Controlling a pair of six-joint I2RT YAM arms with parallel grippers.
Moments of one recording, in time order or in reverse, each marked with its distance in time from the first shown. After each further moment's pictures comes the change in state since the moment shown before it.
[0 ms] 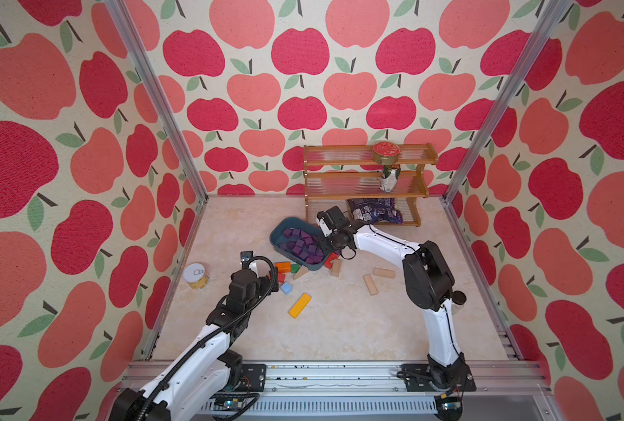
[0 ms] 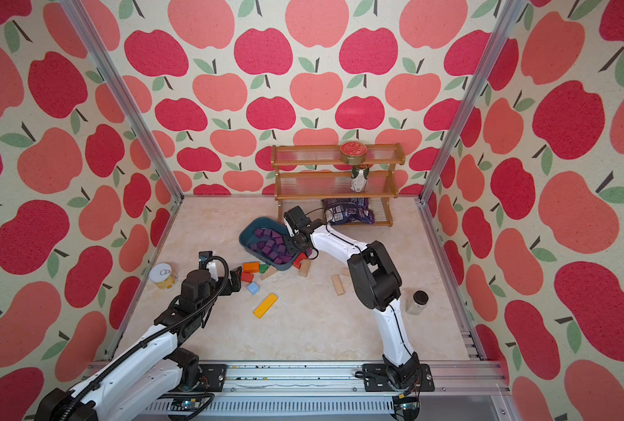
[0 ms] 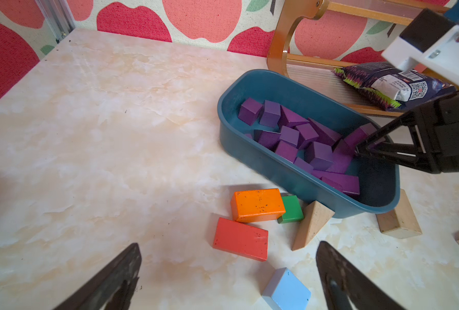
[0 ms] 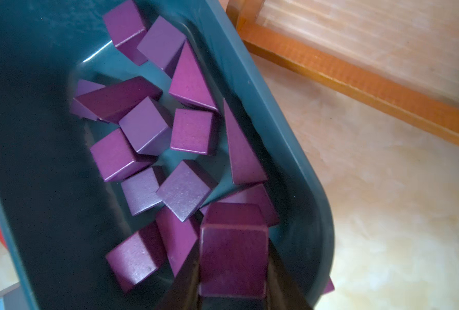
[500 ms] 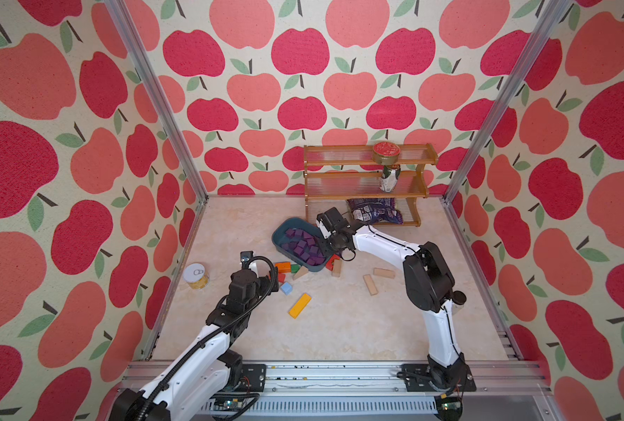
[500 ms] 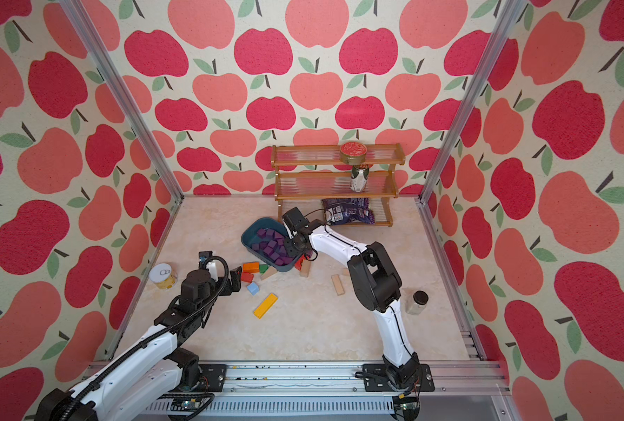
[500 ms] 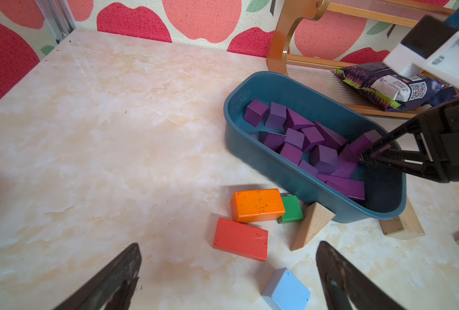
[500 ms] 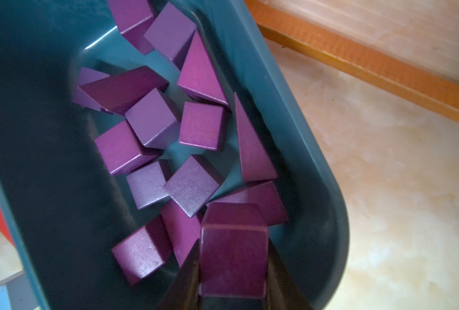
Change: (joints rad) left arm 0.000 0.001 0.000 0.000 0.000 0.000; right arm 0.017 0.014 0.042 -0.060 0.029 0.016
